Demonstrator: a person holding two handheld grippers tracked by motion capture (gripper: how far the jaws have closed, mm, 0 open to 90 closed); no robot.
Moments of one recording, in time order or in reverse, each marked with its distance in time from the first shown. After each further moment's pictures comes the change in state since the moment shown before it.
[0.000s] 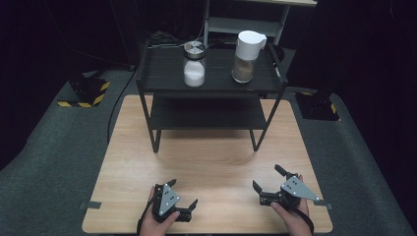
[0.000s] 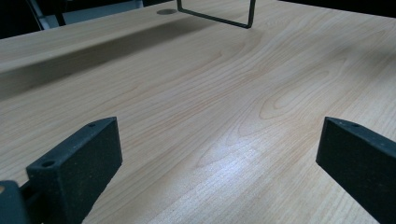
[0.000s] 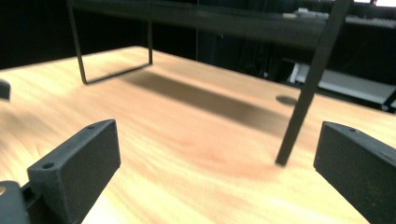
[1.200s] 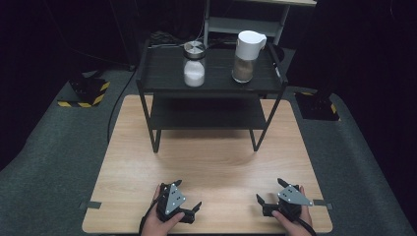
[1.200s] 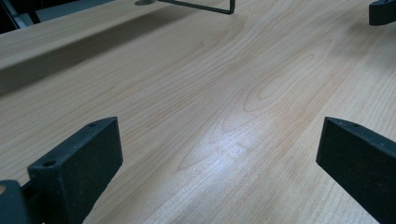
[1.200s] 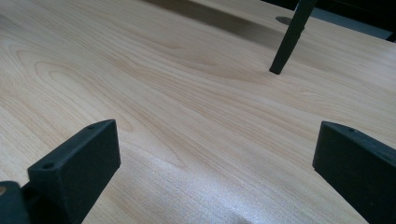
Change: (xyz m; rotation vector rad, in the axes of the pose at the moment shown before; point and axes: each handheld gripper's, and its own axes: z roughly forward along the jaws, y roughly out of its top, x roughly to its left) left arm 0.001 0.012 0.010 0.055 -0.055 0.064; right arm 0.000 -0.009 -0.004 0.237 -0.030 -0.062
